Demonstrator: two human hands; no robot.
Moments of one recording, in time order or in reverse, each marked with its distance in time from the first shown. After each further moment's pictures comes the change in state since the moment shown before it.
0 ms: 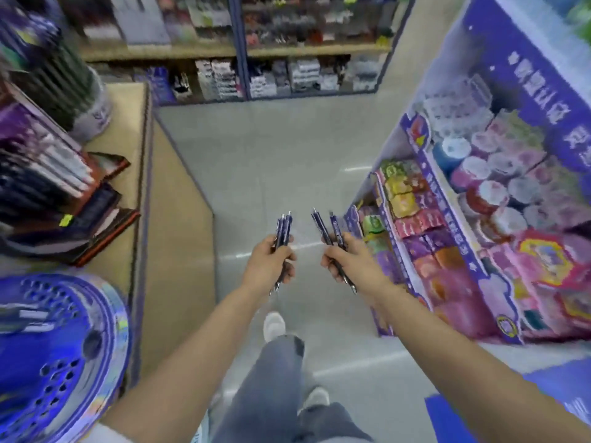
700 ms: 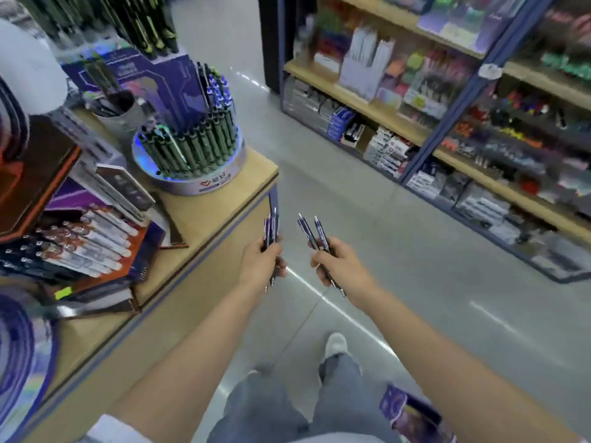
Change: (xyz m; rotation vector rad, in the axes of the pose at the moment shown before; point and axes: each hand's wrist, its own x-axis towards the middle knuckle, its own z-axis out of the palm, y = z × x) left_hand 0.280 0.207 -0.124 -0.438 0.851 0.058; right_hand 0.399 -0.233 0.166 -0.463 -0.742 -0.005
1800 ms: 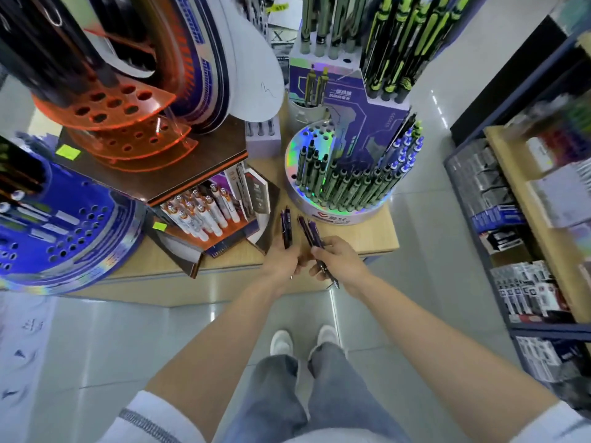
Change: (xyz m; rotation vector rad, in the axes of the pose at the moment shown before) left_hand 0.082 0.031 -0.074 -0.284 0.553 -0.149; right_hand 0.170 -0.077 0.133 -0.532 -0.711 0.028
